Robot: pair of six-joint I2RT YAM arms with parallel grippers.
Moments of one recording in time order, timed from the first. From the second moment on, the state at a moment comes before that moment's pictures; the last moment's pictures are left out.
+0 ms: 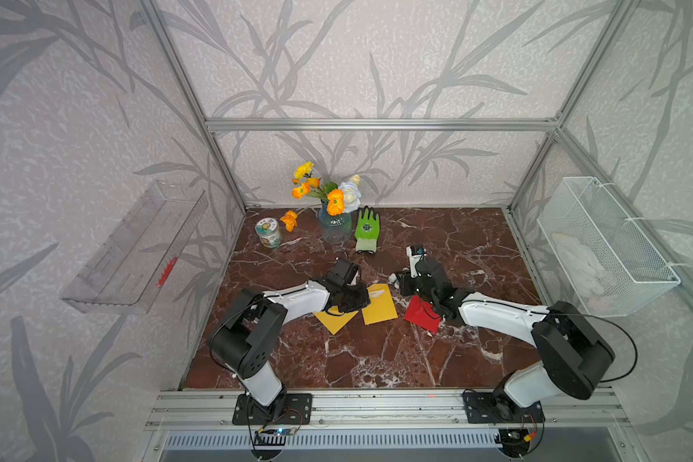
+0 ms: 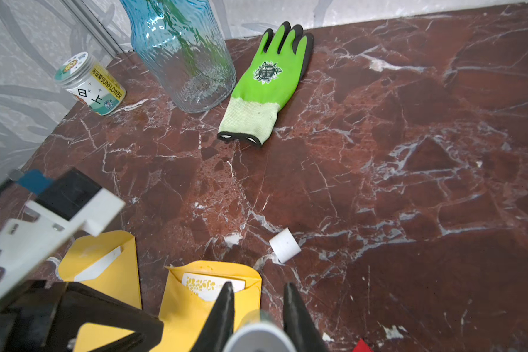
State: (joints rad) left arm -0.56 1.65 0.89 -0.22 0.31 -0.79; right arm 0.66 1.52 0.75 0.20 0.12 0.43
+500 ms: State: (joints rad) left arm -0.51 1.69 1.07 -0.29 0.26 -0.76; right arm 0.66 1.38 0.69 0.16 0.12 0.44
